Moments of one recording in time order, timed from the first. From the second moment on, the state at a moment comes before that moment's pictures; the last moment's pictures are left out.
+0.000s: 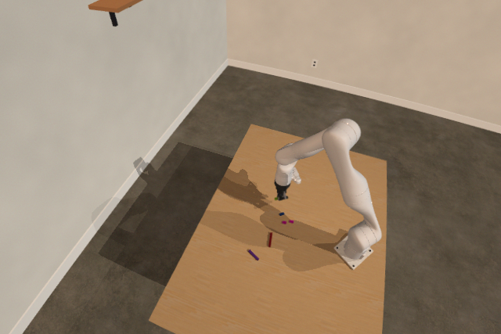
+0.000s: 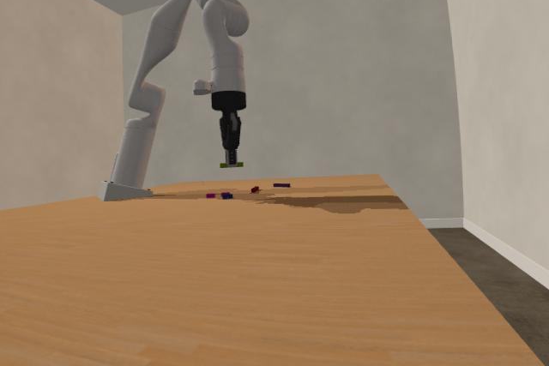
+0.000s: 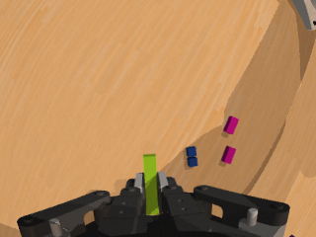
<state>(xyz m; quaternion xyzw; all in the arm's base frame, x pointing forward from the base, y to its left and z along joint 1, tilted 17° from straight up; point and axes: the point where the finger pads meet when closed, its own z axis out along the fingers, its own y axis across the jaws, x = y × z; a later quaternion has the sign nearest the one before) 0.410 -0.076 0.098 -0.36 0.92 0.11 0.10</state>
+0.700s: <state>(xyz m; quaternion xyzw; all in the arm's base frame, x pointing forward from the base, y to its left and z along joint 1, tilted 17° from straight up) 0.400 -0.046 0.128 -0.37 0.92 0.10 0.11</state>
